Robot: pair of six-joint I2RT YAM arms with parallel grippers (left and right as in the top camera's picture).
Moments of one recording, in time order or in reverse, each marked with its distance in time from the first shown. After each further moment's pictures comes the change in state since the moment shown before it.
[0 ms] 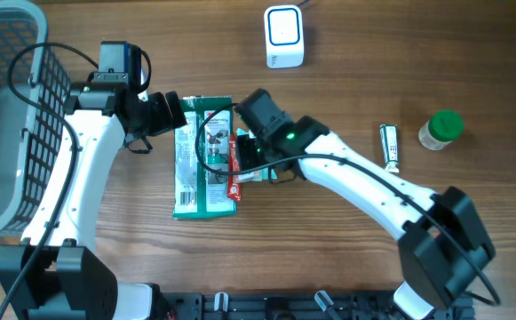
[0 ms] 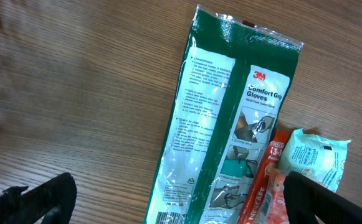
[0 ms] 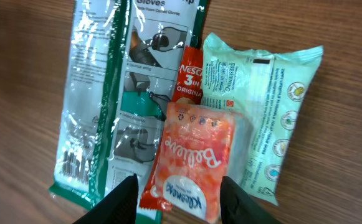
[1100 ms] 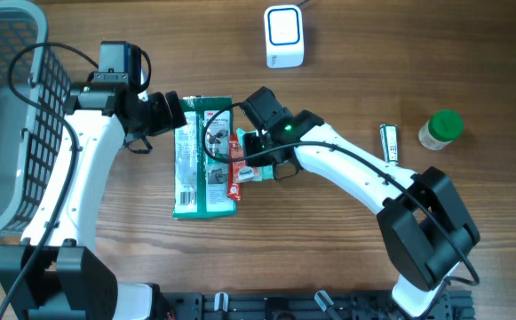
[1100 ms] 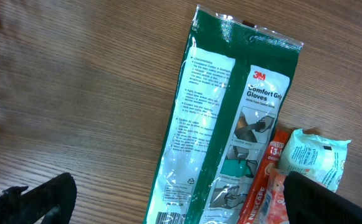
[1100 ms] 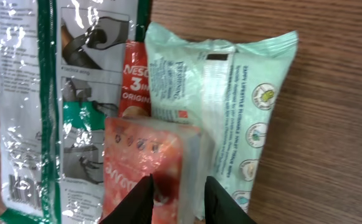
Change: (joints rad) left arm 0.000 0.000 0.000 0.000 0.000 0.000; right arm -0.051 0.090 0.000 0.001 -0.023 -0.007
